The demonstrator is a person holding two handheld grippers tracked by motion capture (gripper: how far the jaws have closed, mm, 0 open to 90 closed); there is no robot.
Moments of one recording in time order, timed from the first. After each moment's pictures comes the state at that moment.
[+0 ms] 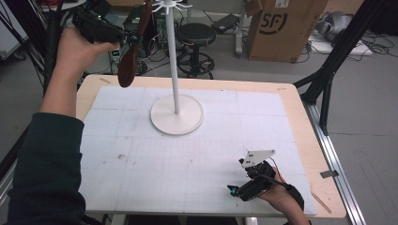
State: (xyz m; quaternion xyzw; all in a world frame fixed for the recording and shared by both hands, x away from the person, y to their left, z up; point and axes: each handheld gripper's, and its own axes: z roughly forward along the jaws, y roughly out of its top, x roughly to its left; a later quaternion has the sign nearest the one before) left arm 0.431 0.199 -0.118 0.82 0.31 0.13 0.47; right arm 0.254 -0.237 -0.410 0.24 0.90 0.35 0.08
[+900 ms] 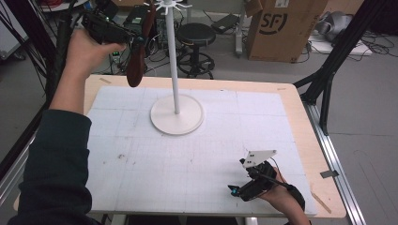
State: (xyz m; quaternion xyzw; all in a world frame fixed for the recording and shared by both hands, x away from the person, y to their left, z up) left arm 0.445 0.190 -0.128 0.82 0.31 0.13 0.47; right arm 0.253 -0.240 -0.408 0.24 0.90 0.35 0.09
